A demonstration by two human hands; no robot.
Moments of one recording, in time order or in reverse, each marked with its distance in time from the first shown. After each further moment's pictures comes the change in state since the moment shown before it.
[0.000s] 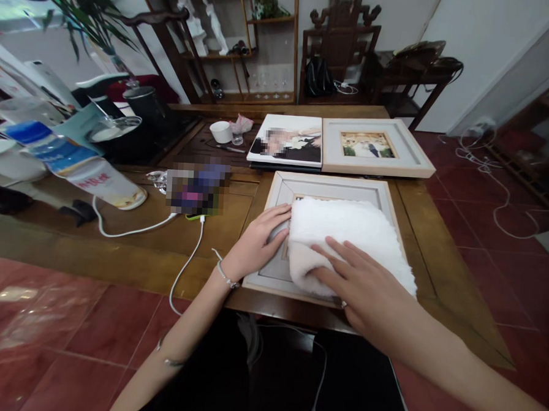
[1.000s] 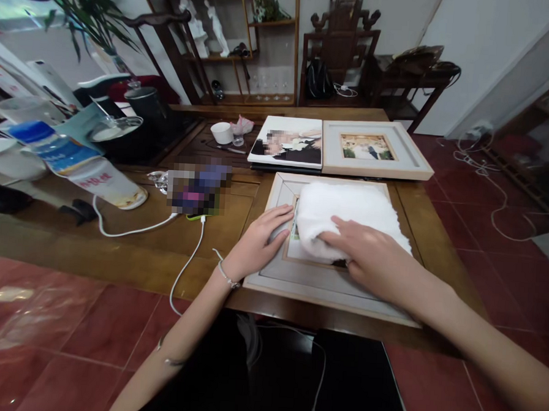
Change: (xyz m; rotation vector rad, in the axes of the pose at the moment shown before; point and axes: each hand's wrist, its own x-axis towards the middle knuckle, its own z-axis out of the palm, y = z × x) left_hand -0.001 0.002 0.000 -0.030 0.009 -0.013; right_hand 0.030 0.034 -0.022 -0.074 -0.044 0.113
